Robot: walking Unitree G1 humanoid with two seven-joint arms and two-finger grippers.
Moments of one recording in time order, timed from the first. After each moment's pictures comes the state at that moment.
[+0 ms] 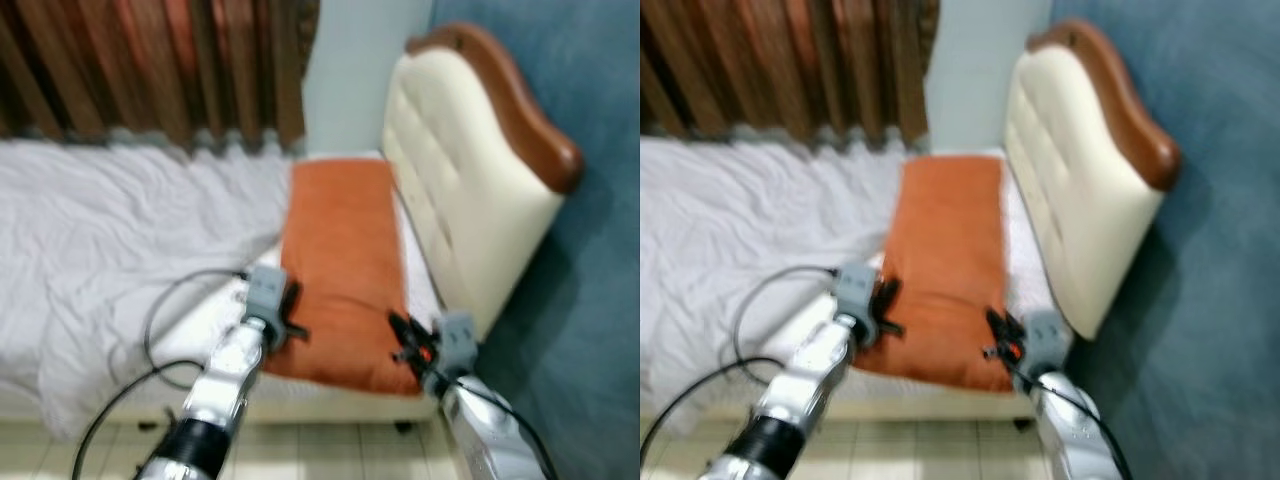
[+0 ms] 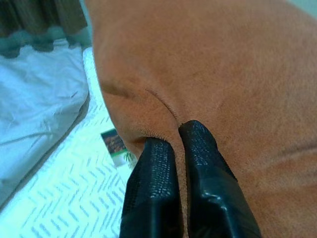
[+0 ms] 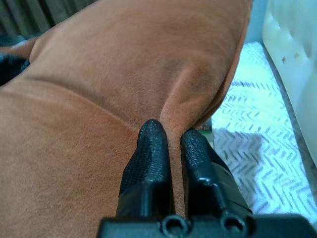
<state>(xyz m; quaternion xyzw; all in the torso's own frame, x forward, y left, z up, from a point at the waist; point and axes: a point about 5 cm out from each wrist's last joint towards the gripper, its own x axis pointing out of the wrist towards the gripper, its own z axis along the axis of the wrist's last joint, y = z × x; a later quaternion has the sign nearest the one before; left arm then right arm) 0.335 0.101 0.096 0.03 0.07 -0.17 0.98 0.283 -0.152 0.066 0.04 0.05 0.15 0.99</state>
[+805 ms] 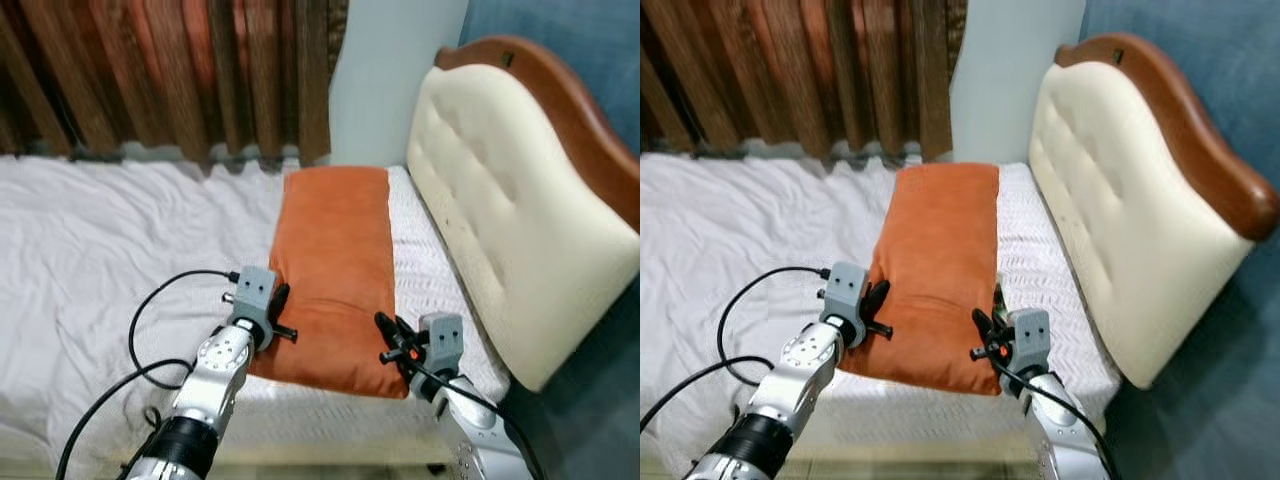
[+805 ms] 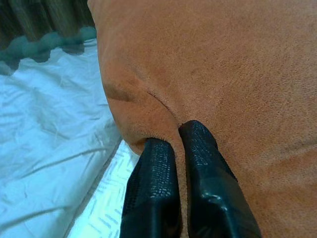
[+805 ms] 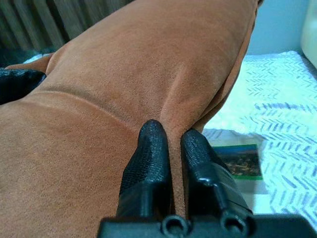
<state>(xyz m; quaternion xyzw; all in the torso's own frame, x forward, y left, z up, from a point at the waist) 0.338 0.119 0.094 0.05 0.08 -0.16 0.98 0.286 -0.135 0.070 0.06 0.04 0.17 0.98</state>
